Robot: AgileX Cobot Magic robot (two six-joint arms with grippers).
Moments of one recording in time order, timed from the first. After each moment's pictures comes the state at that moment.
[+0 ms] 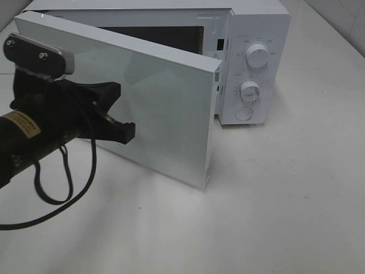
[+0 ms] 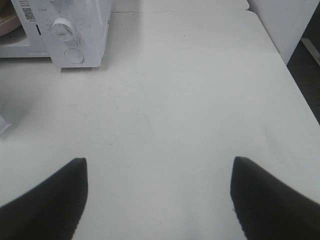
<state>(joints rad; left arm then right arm) -0.72 1.63 -0.49 -0.25 -0.88 0.17 0.02 0.00 -0.51 -0.07 1.04 0.04</state>
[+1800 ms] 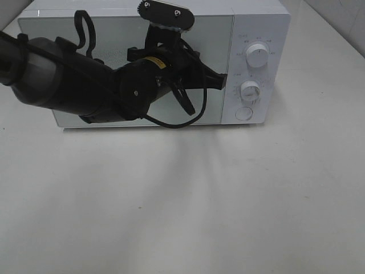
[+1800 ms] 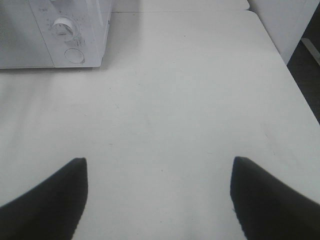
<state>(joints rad) -0.78 2.07 -1.23 -0.55 -0.57 0.45 0.02 0.00 -0.51 -0.07 1.04 0.04</state>
